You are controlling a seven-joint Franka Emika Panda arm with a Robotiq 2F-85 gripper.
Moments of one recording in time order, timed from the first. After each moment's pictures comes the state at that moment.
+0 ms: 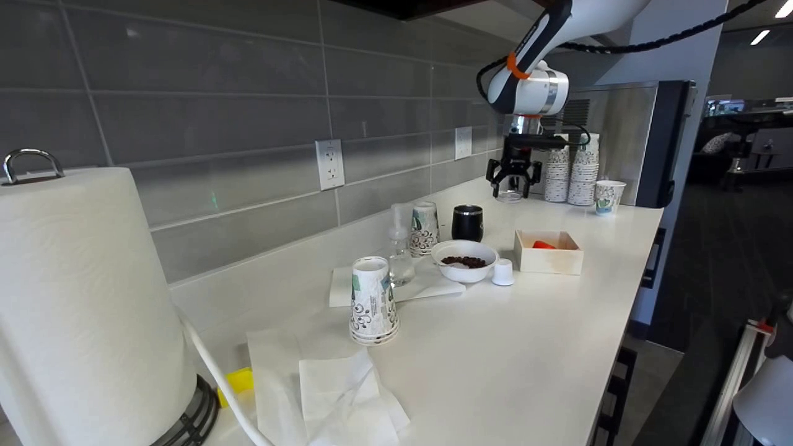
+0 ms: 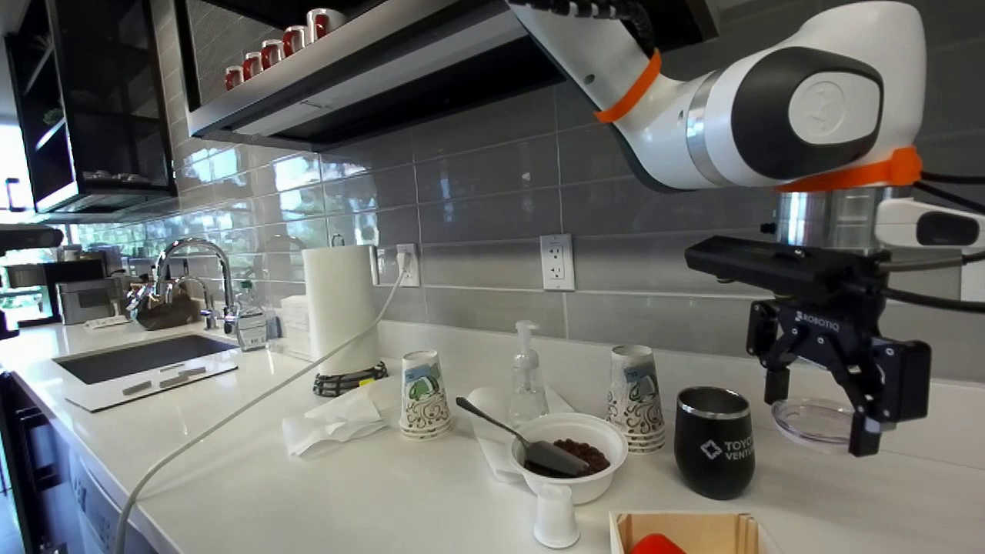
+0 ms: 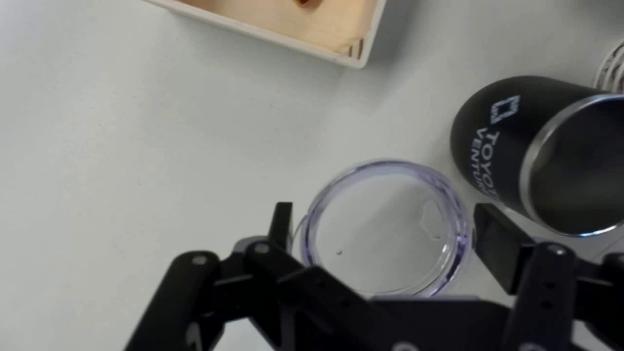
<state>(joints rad) -0.29 0.40 -0.15 -1.86 0.17 2.27 0.04</state>
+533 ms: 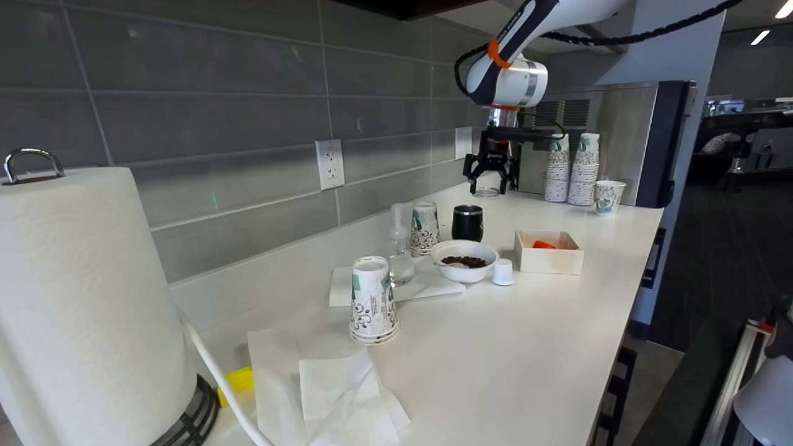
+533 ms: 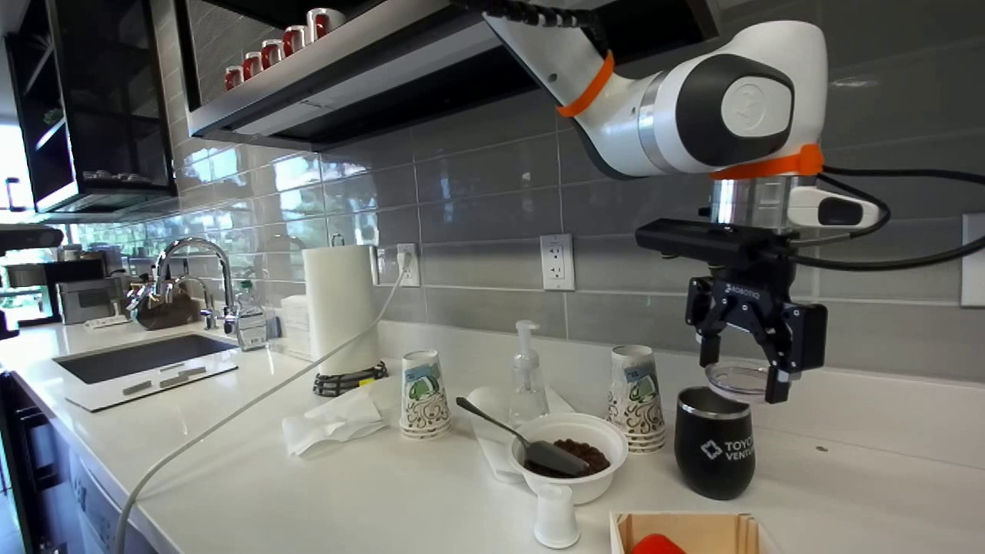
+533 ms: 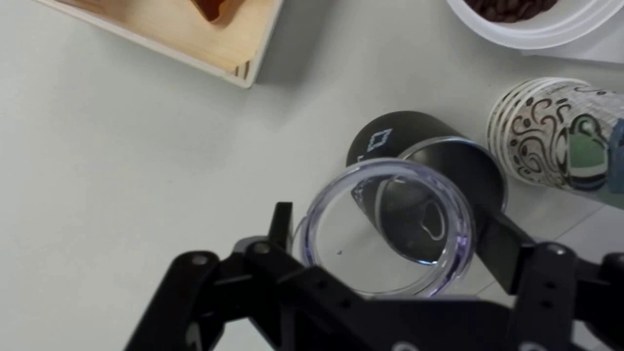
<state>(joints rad) -0.22 0.38 -0.11 -1.84 0.17 2.21 0.04</state>
